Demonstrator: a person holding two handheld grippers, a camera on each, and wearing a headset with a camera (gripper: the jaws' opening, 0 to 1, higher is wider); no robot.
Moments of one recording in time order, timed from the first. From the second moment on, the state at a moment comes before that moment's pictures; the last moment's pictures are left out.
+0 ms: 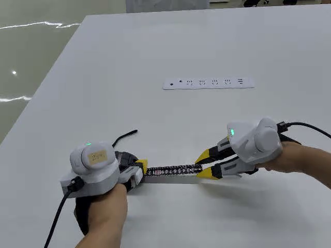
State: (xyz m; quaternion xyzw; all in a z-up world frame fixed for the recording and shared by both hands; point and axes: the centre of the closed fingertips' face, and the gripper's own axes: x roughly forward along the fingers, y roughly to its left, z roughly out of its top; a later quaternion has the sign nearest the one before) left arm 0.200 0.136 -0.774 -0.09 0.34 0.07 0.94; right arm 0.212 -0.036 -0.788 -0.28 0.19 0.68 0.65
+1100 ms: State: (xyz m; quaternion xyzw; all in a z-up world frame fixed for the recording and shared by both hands) left arm 0.201 0.137 -0.774 -0.09 0.34 0.07 0.94; right arm 0.208 -0.018 -0.787 -0.27 0.19 0.68 0.65
